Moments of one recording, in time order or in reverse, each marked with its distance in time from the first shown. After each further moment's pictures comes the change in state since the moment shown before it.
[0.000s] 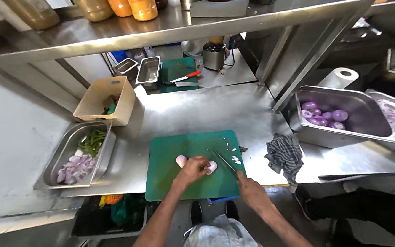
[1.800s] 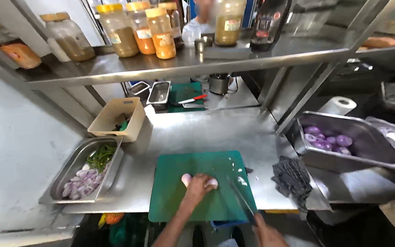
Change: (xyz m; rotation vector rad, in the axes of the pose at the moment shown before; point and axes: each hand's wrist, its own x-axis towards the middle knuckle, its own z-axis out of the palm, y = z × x) left_hand 0.000 -0.002 0.010 0.128 0.114 -0.182; right_hand -0.077 0.016 0.026 0.206 0.105 -0.032
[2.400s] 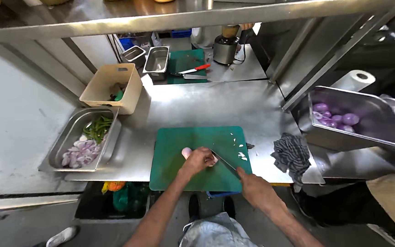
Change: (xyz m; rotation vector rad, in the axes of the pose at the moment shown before) left_hand 0.003 -0.008 -0.009 -0.068 0.003 0.293; right_hand 0.045 -0.075 -0.055 -0.368 -0.241 -0.014
